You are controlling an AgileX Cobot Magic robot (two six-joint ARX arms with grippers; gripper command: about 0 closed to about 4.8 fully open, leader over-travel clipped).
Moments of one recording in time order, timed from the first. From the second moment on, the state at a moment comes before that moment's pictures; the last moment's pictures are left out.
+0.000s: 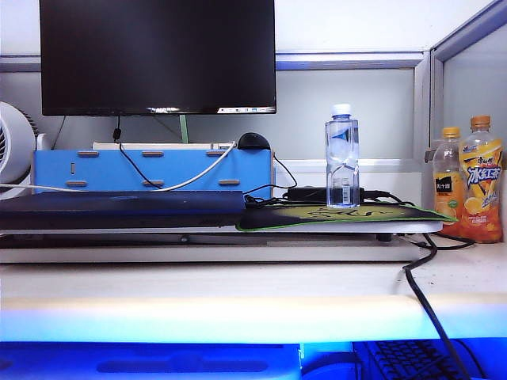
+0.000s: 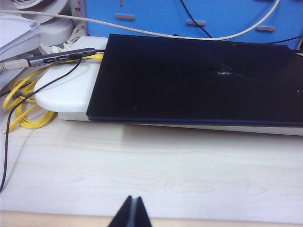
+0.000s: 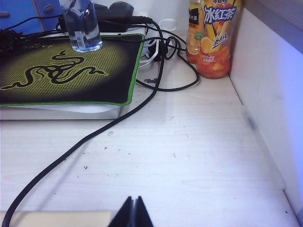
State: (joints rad) left arm 0.05 0.00 0.01 -0.15 0.07 -0.04; right arm 0.06 0.01 0.01 -0.17 0.02 0.05
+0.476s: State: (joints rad) left arm 0.05 0.00 0.01 -0.15 0.07 -0.04; right arm 0.06 0.01 0.01 -0.01 -0.02 0.22
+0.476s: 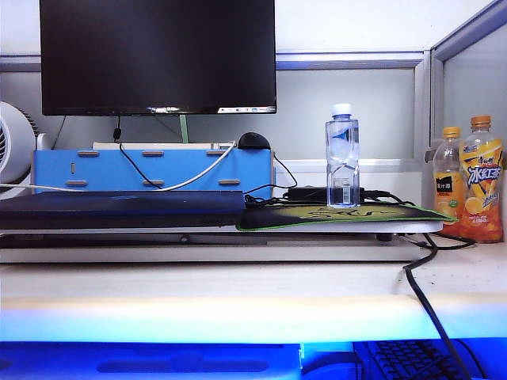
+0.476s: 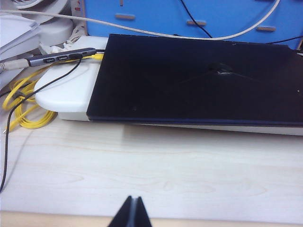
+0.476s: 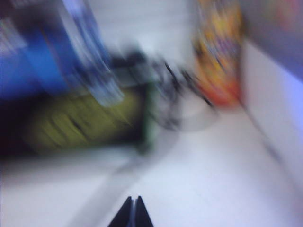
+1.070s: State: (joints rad) left arm 0.05 0.00 0.01 -0.15 0.07 -0.04; right arm 0.06 0.49 0.56 0.08 -0.34 0.21
